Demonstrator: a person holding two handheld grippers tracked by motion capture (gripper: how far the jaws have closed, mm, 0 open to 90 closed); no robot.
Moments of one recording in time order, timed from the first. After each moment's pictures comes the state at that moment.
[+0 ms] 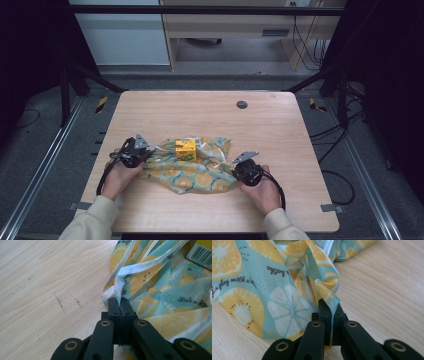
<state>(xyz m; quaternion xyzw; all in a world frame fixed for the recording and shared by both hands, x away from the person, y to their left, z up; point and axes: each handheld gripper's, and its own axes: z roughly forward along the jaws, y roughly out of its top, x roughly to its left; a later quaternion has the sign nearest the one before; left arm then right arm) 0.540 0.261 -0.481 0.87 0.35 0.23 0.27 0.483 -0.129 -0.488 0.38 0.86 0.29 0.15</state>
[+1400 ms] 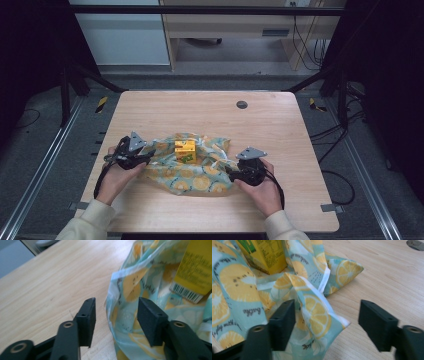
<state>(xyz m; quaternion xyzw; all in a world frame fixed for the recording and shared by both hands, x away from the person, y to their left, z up) 0.517 0.257 -0.448 0.83 0.34 0.29 0.32 0.475 -0.129 -0.464 0.40 0.81 0.37 0.21</state>
